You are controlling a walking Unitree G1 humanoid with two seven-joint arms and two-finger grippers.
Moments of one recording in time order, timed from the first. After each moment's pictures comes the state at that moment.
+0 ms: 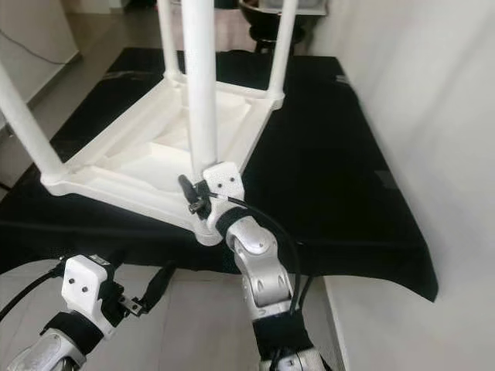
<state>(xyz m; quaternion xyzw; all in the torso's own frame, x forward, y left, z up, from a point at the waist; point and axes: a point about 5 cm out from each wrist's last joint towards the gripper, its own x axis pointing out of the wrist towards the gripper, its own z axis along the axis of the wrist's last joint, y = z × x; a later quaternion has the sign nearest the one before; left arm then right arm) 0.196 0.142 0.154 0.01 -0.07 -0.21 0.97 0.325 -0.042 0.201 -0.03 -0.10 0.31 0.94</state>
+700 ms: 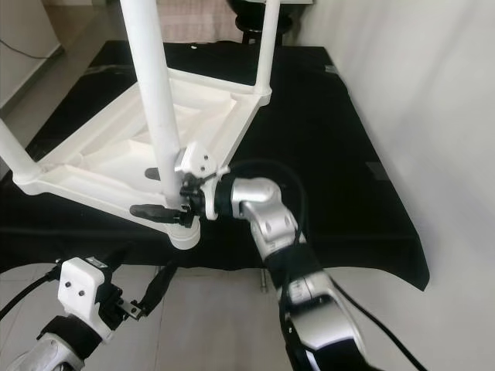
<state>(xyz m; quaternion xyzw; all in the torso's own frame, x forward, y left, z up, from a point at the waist) 0.186 0.139 0.158 0.01 -0.07 -0.21 0.97 0.346 -0.037 0.237 -0.11 -0.07 0.67 0.73</state>
